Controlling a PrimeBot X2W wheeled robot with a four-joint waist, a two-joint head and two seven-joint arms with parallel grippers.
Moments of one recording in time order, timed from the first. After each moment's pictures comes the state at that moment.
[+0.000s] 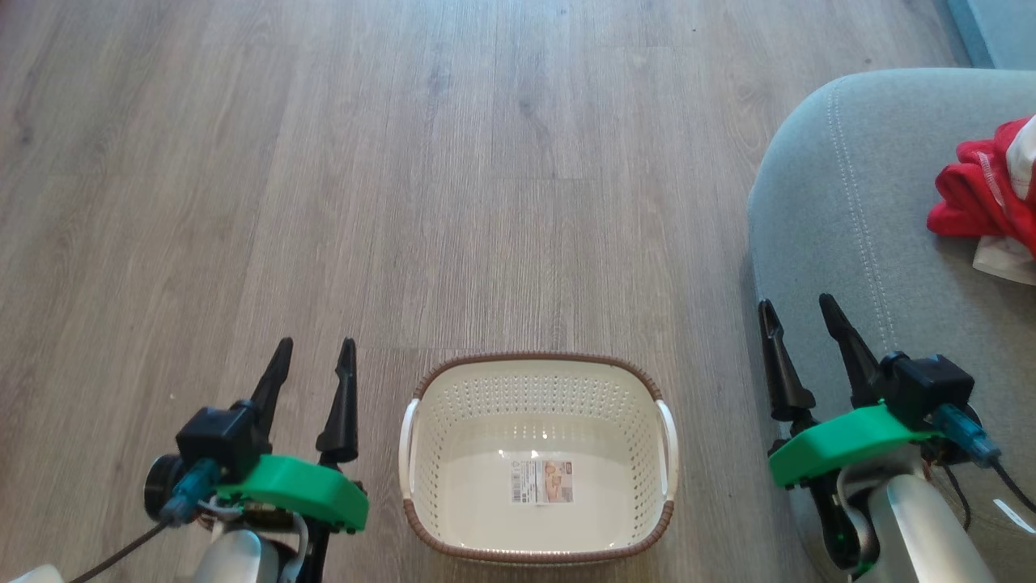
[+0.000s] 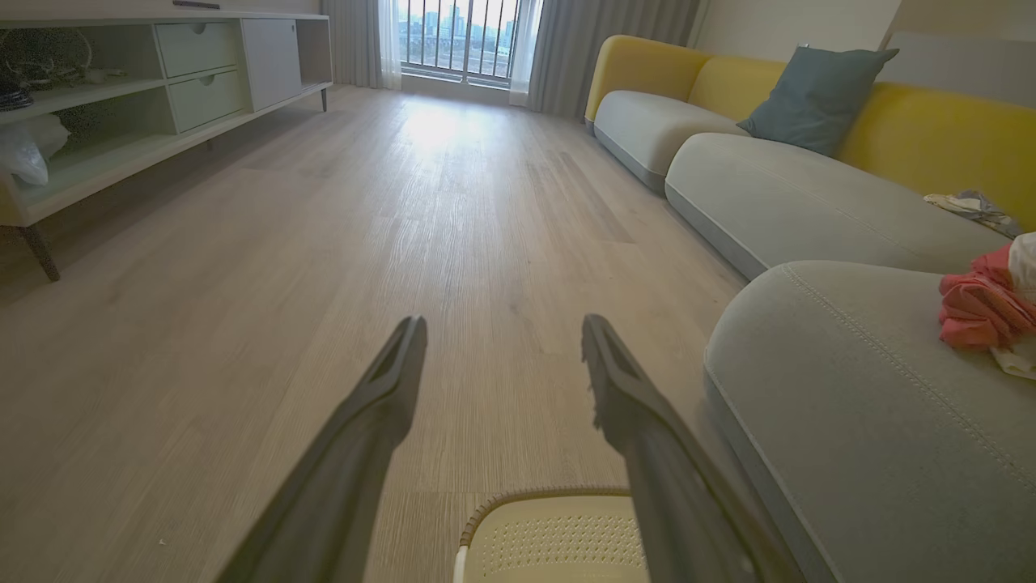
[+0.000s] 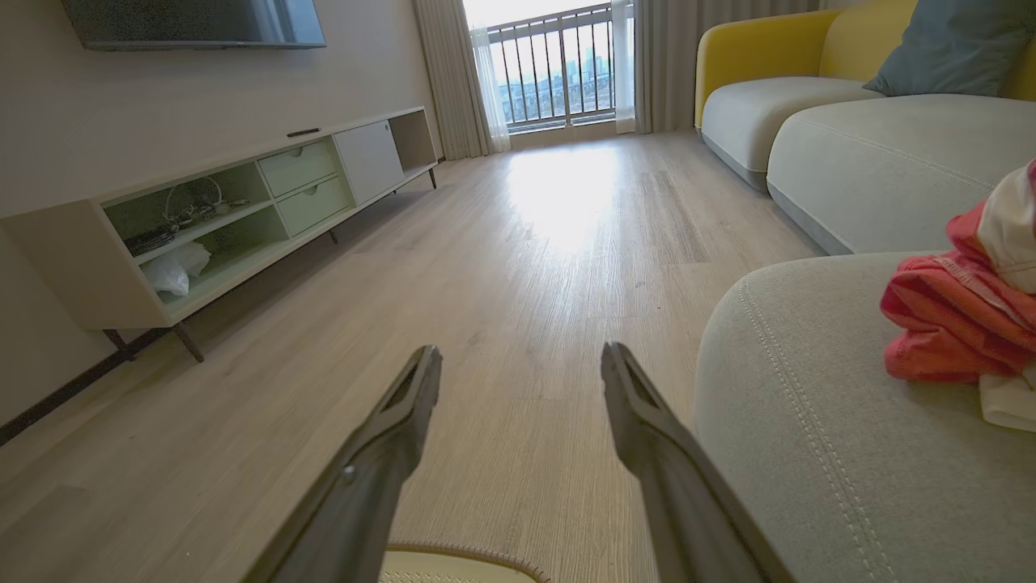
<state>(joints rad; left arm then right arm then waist) -0.06 0.05 -0.13 0.18 -0.26 0.01 -0.26 -0.13 -0.09 0.07 0.29 0.27 0.13 -0.26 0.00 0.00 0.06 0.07</state>
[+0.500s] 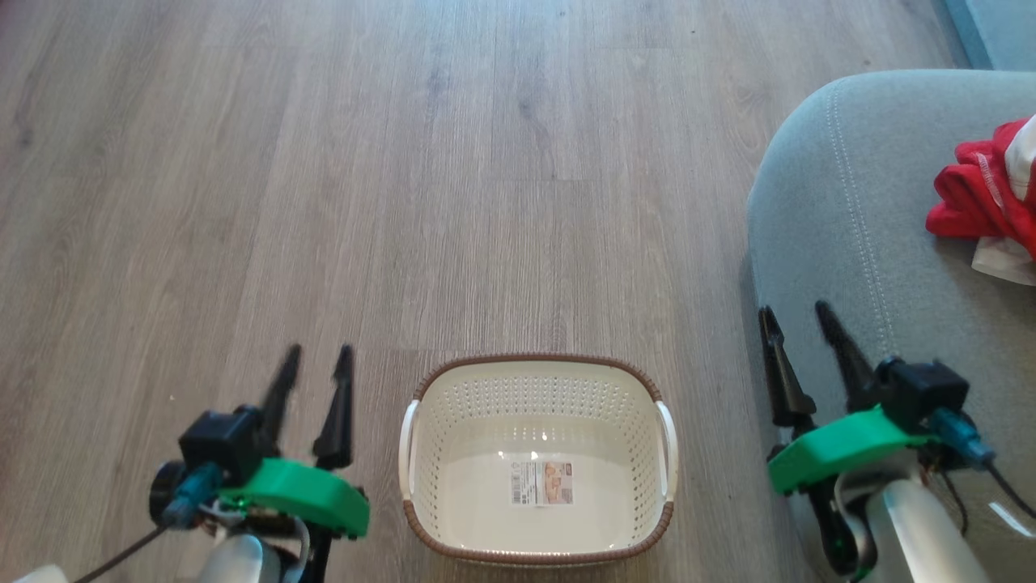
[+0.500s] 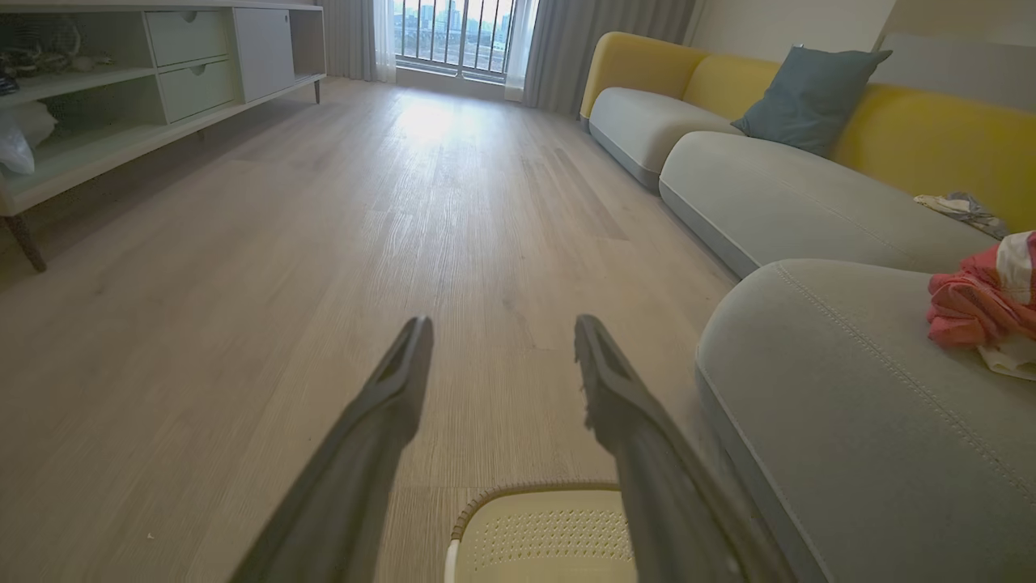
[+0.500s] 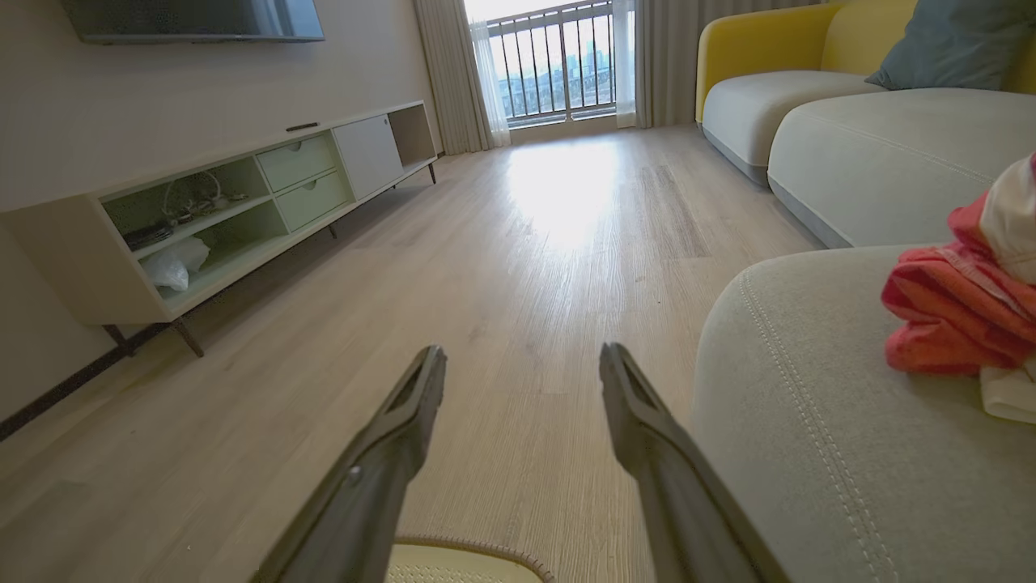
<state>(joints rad) -0.06 0.05 -0.13 0.19 -0.27 -0.01 -0.26 -0.13 -0.09 0.07 0.30 0.27 0.13 -0.26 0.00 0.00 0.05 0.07</state>
